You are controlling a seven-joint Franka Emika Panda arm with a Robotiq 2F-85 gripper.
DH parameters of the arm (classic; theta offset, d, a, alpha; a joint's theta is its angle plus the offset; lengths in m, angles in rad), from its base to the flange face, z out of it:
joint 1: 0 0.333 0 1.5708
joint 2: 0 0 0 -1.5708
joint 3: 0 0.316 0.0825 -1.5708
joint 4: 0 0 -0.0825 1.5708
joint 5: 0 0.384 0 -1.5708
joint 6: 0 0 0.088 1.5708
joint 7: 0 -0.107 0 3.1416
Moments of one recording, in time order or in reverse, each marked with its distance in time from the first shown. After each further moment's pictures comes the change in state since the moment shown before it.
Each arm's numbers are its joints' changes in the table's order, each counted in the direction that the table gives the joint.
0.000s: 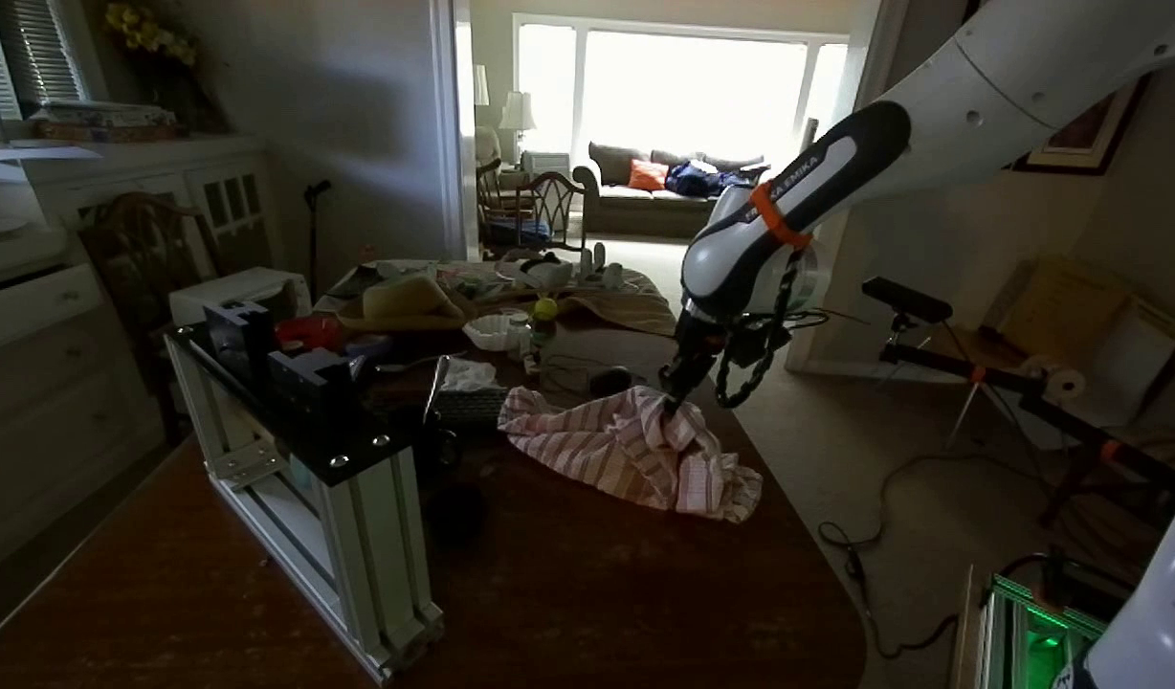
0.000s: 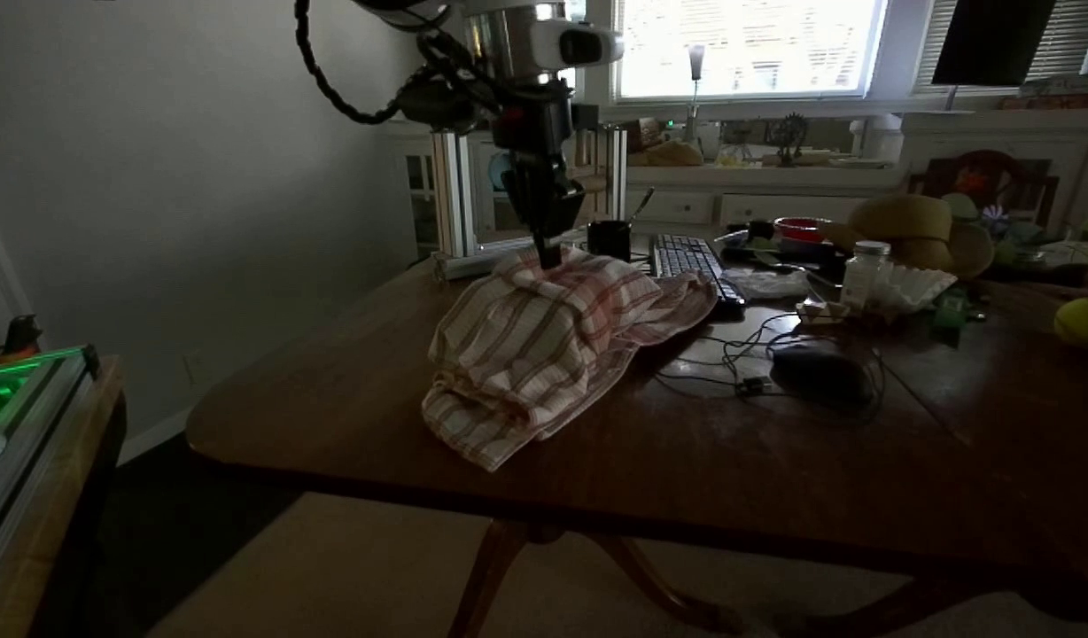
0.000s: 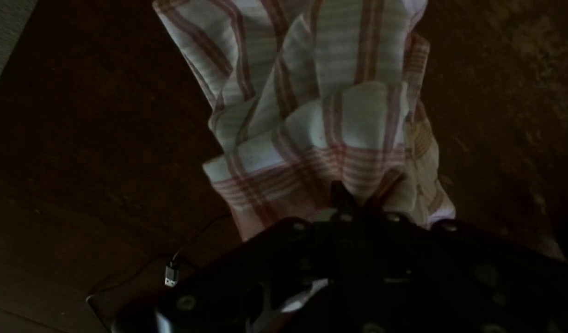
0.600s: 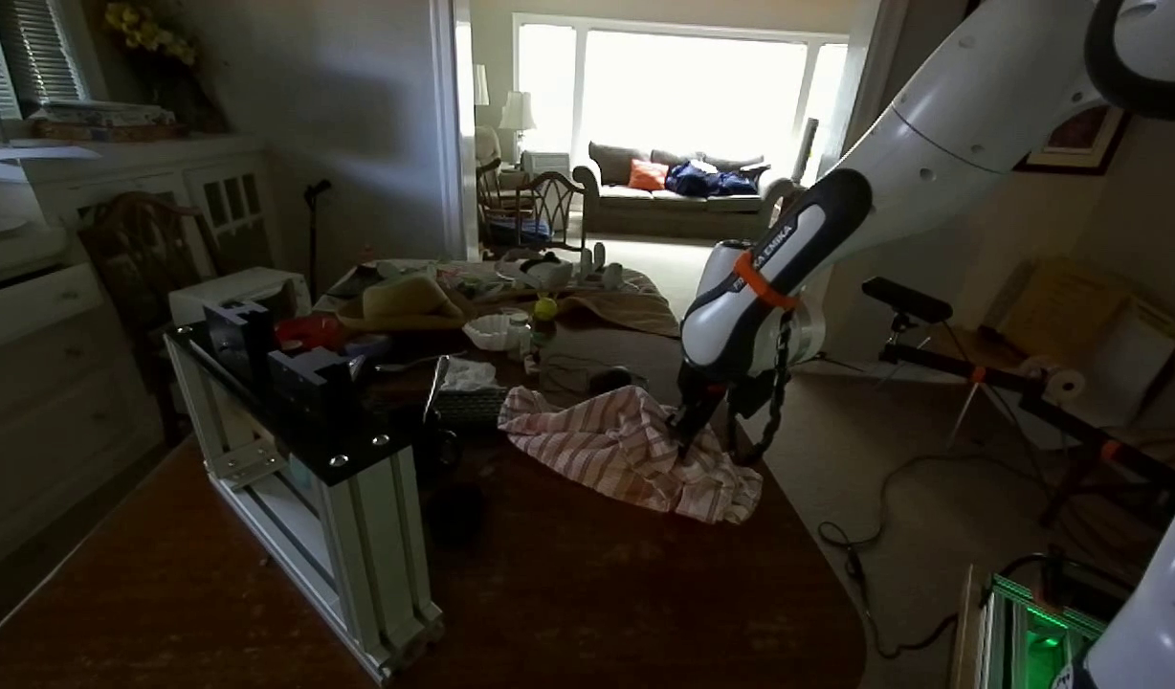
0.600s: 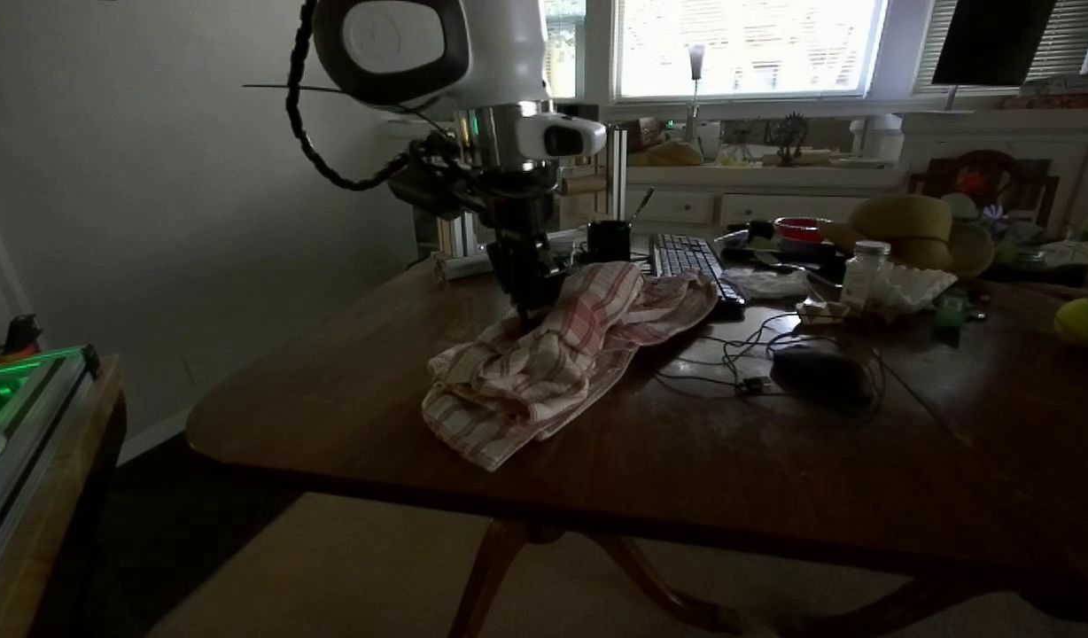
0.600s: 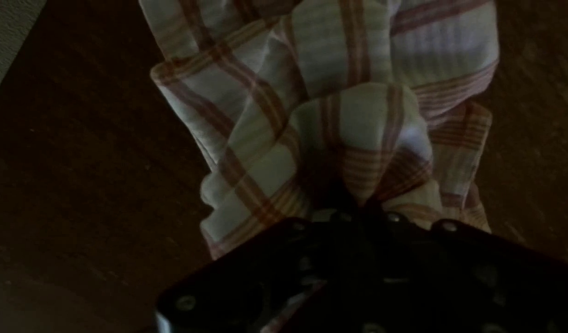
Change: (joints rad) arm -0.003 -0.127 0.010 0.047 -0.068 -0.132 -0.018
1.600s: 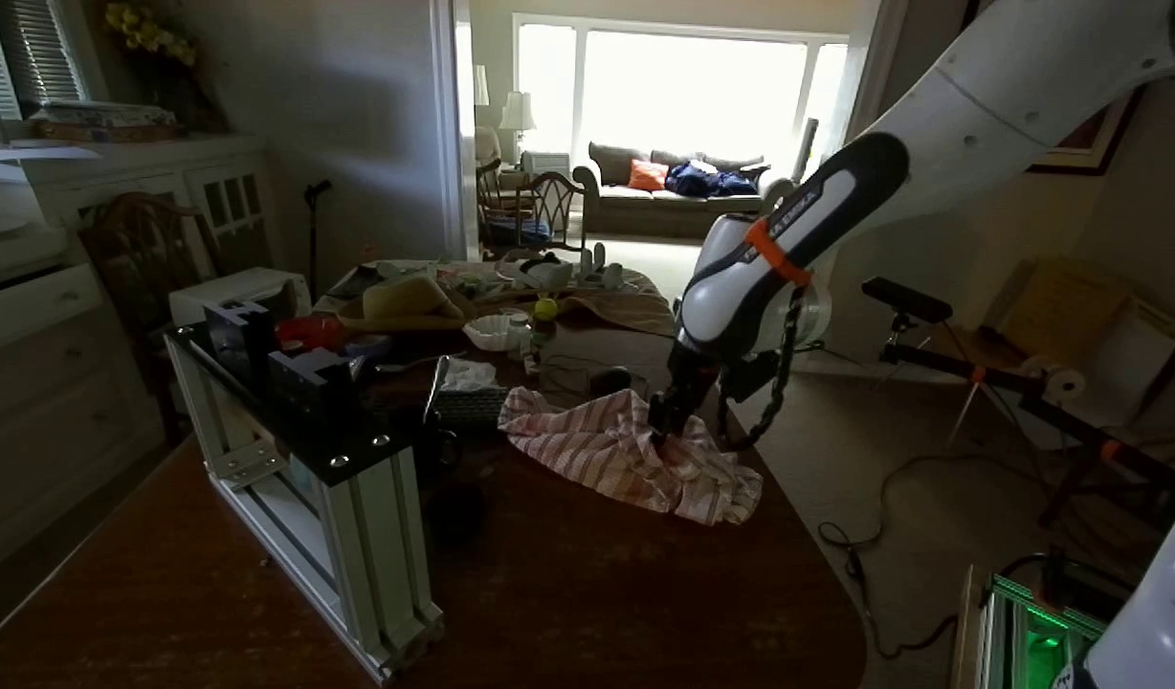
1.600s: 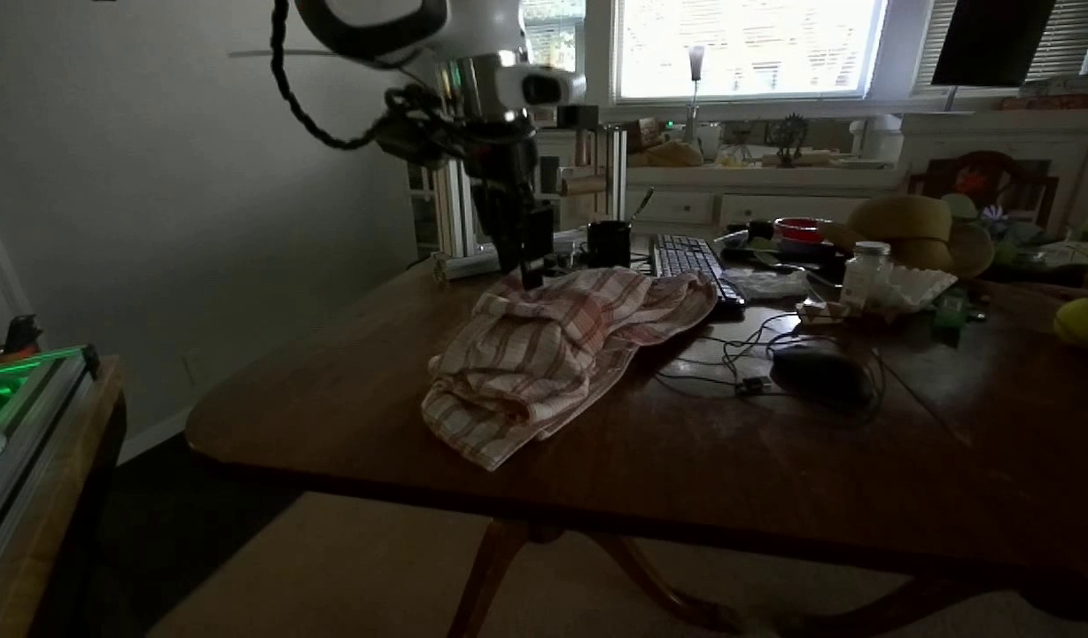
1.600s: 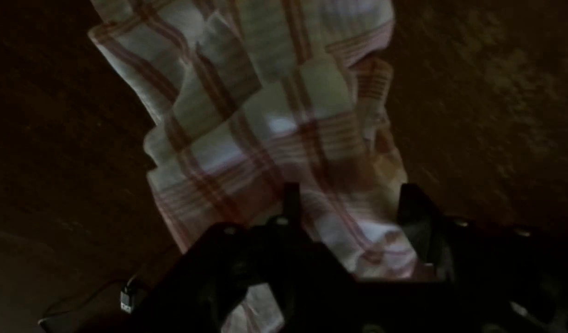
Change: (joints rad) arm -0.048 0.130 0.110 0.040 0.054 0.032 -0.023
